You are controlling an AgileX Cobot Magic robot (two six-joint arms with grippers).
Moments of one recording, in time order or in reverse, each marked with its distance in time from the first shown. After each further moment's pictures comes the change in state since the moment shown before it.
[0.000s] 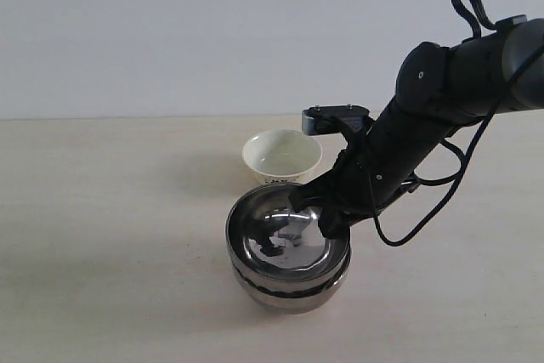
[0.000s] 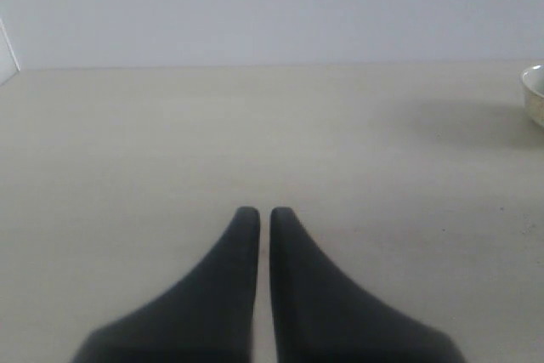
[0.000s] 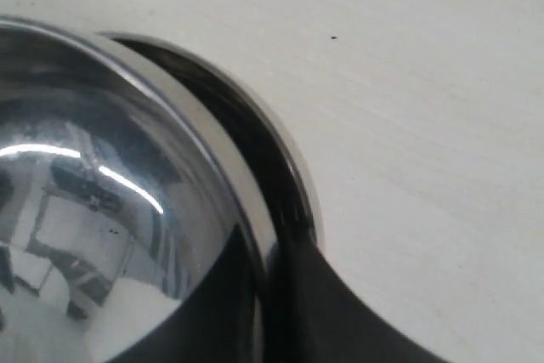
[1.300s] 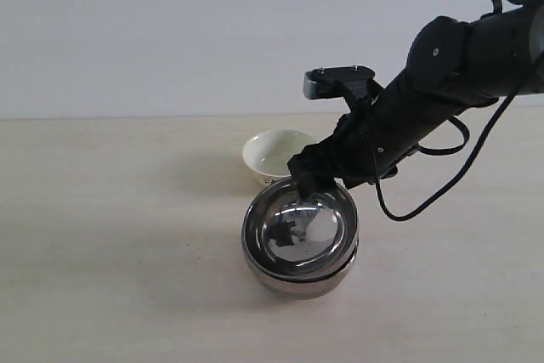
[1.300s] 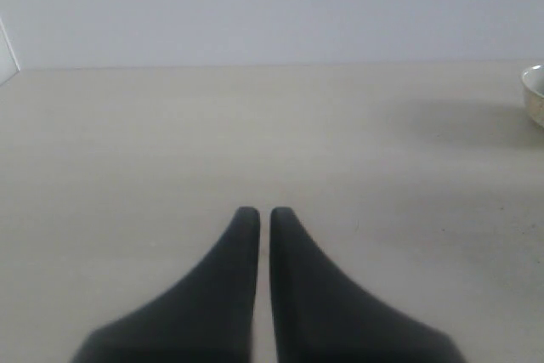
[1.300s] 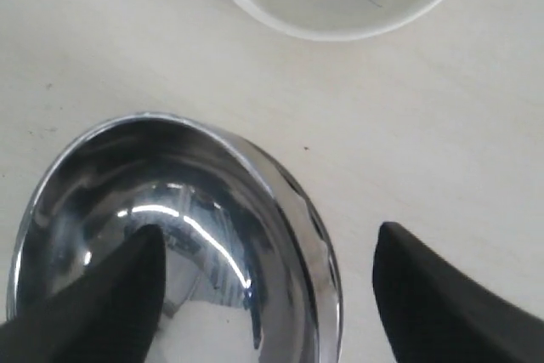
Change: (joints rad) left arm 0.000 0.000 0.000 0.000 0.000 0.000; right arm 0.000 -0.070 -0.002 -0.004 -0.127 -0.031
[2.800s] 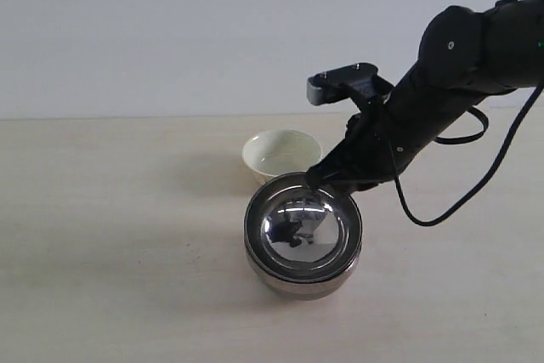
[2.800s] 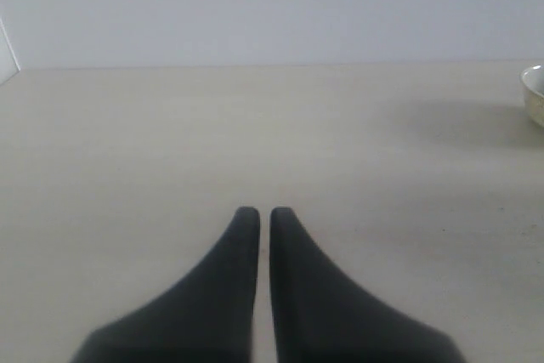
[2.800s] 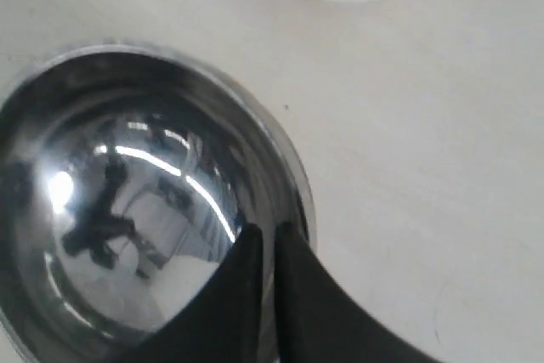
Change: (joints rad) left arm 0.000 0.000 0.000 0.000 0.000 0.000; right arm 0.000 -0.055 0.021 -0.118 0.063 -0.038
